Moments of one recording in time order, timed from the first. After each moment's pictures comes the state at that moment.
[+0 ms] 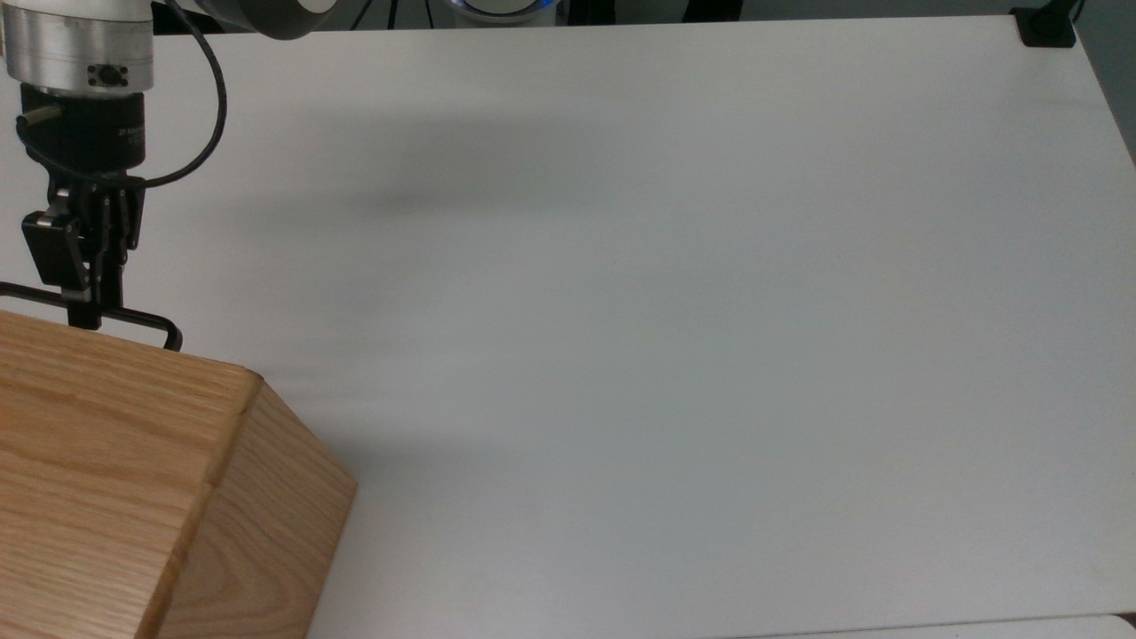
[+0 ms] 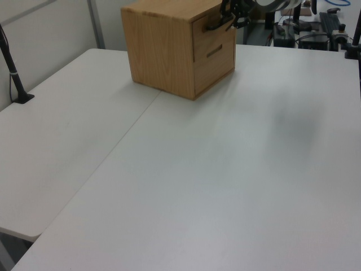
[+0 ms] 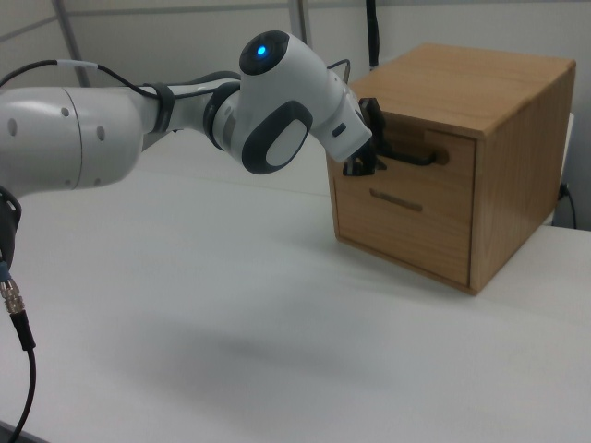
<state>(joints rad) -0.16 0.39 -0.17 -1.53 0.23 2.66 1.09</state>
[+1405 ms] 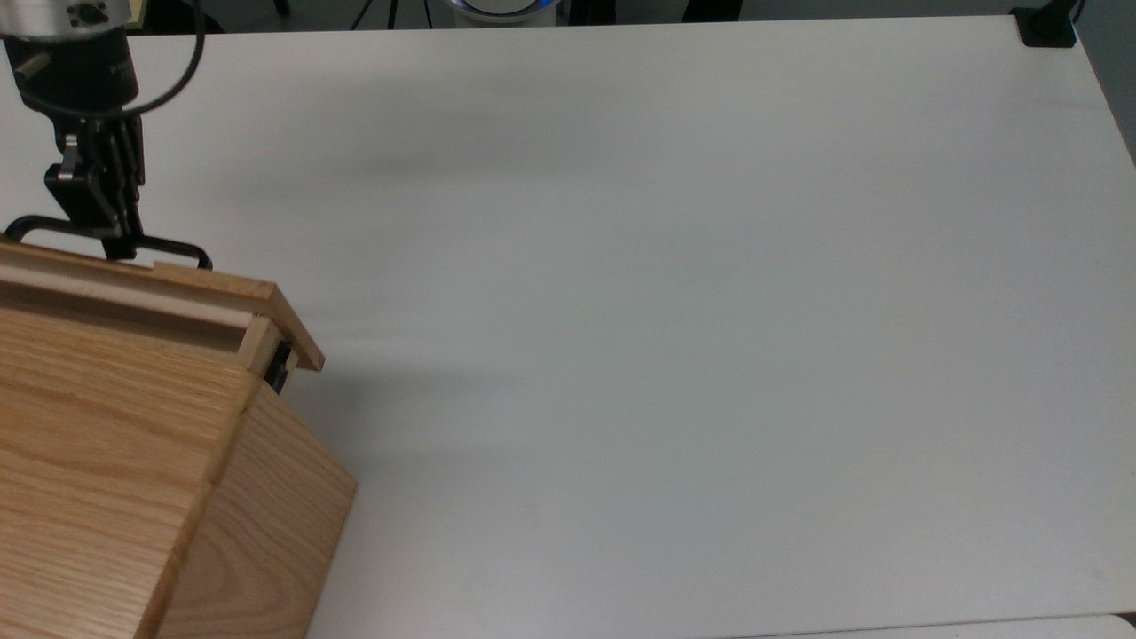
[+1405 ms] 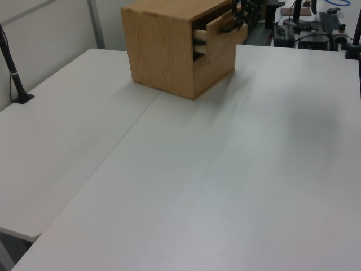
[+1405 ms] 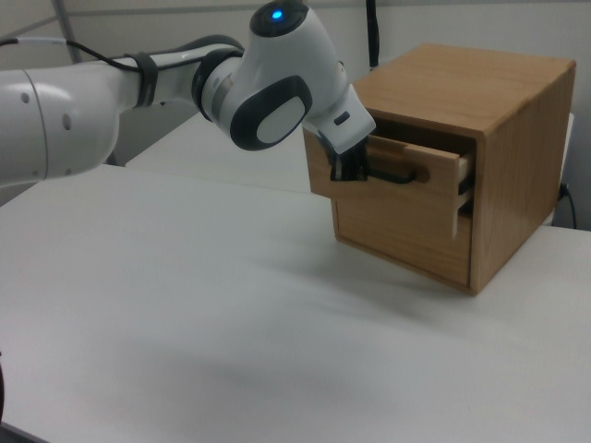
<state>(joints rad) -0.20 0.29 -0.17 -1.53 0.29 2.32 0.91</state>
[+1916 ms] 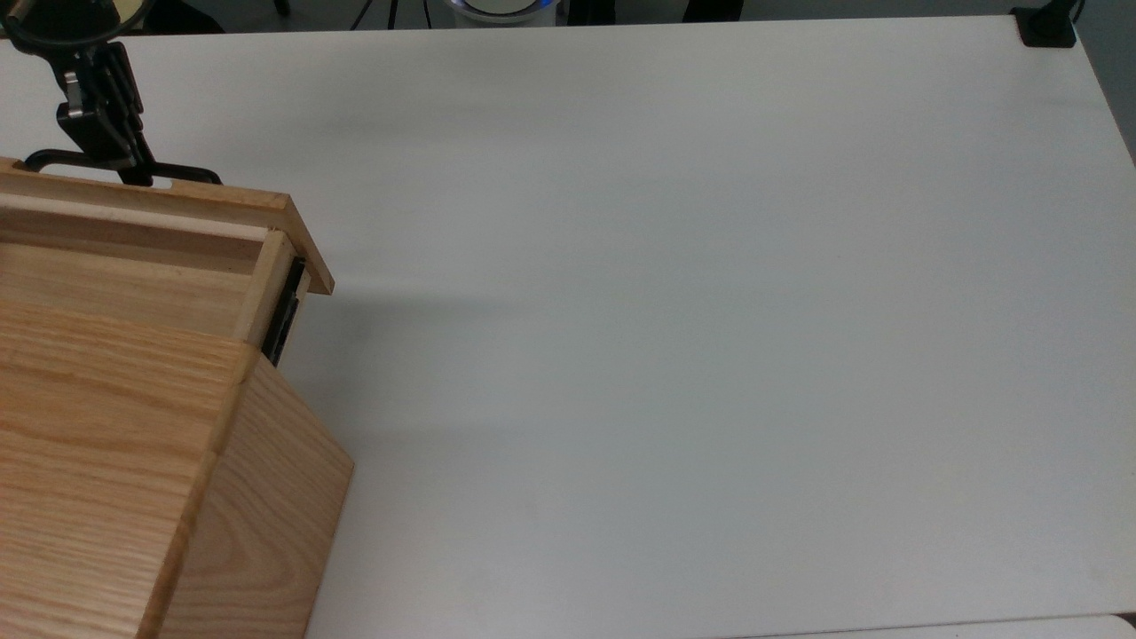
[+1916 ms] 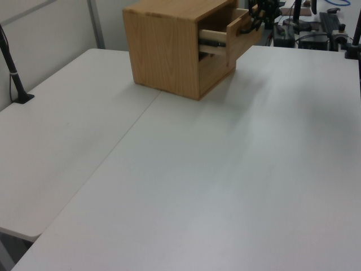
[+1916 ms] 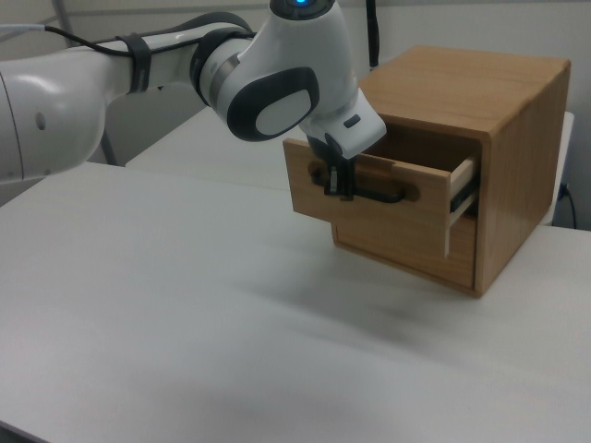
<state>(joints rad) -0.27 0.22 -0.18 -1.54 0.32 2.06 0.73</state>
